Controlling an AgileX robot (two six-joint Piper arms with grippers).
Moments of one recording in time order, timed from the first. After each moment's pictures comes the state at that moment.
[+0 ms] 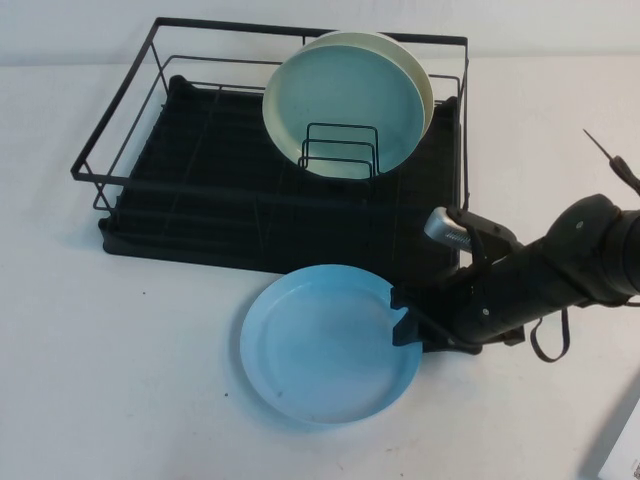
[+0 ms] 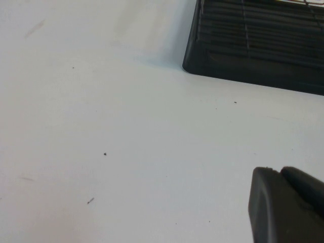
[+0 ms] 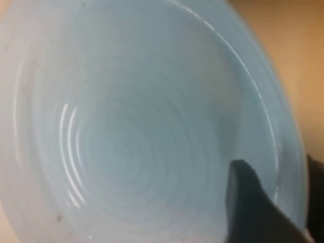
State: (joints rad) right arm 0.45 1.86 -1.03 0.93 0.54 -0.32; left arm -0.09 -0.01 0.02 0.05 0.35 -0.06
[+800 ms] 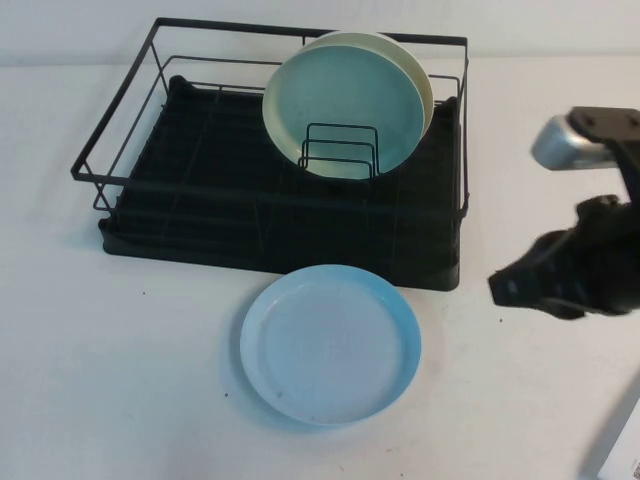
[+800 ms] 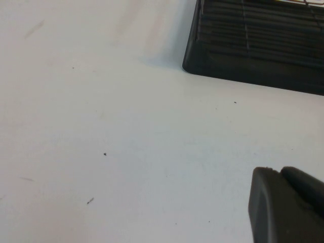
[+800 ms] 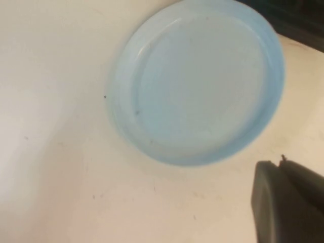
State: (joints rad) right arm 0.42 1.25 -1.00 0.53 0.82 -0.22; left arm -0.09 -0.01 0.02 0.05 0.35 -0.06
